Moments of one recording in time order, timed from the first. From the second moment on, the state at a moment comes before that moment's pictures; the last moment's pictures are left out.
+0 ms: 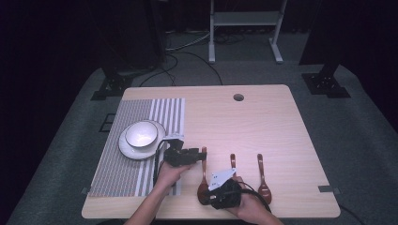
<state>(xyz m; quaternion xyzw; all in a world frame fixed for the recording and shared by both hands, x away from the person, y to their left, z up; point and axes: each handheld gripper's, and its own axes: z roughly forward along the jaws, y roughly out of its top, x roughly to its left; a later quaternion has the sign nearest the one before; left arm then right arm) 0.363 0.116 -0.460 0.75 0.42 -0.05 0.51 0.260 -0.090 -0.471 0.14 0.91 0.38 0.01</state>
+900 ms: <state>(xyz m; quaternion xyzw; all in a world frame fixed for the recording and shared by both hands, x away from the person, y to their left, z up) 0.363 0.120 -0.463 0.69 0.41 -0.15 0.58 0.259 -0.101 -0.469 0.16 0.91 0.40 -0.01</state>
